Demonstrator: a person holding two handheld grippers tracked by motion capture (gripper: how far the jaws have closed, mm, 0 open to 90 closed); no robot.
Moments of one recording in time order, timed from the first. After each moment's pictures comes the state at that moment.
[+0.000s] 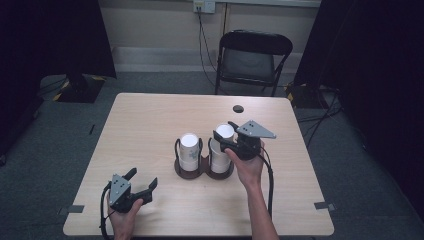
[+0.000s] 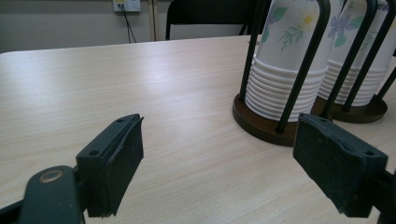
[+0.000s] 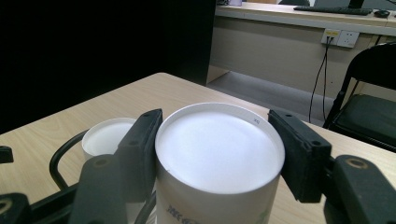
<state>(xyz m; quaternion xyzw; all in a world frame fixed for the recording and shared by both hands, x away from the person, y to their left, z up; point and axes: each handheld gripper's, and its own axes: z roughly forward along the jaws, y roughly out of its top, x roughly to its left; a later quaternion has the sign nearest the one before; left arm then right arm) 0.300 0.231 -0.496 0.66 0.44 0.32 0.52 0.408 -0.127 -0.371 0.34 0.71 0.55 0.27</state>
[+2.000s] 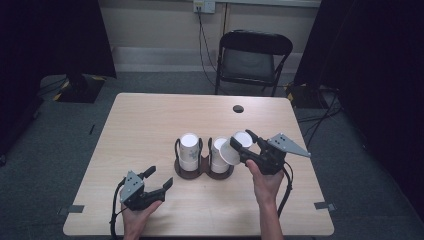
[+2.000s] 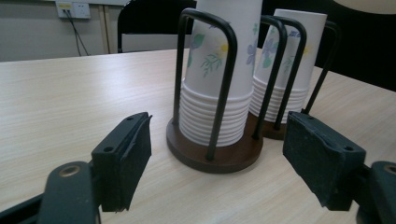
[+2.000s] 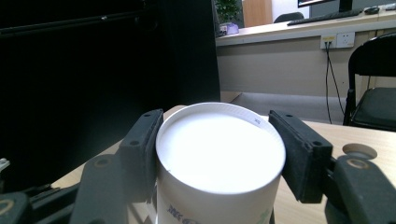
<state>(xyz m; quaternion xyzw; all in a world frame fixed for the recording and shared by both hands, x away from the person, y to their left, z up) 0.305 0.197 -0.484 0.68 0.39 0.26 0.57 0.356 -0.173 -0.357 0.38 0.64 0.63 0.22</state>
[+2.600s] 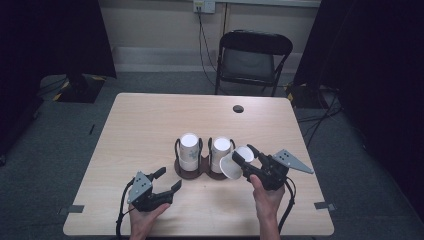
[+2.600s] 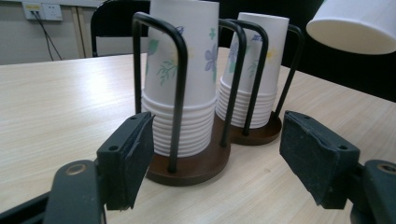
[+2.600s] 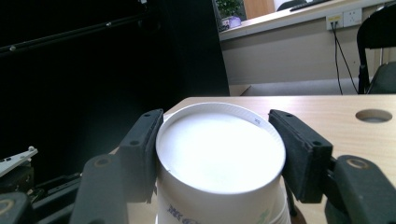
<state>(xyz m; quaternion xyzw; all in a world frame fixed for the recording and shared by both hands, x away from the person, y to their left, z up) 0.304 0.175 -0.481 0.69 0.36 0.24 0.59 0.331 -0.182 -0.387 0.41 0.62 0.65 0.18</state>
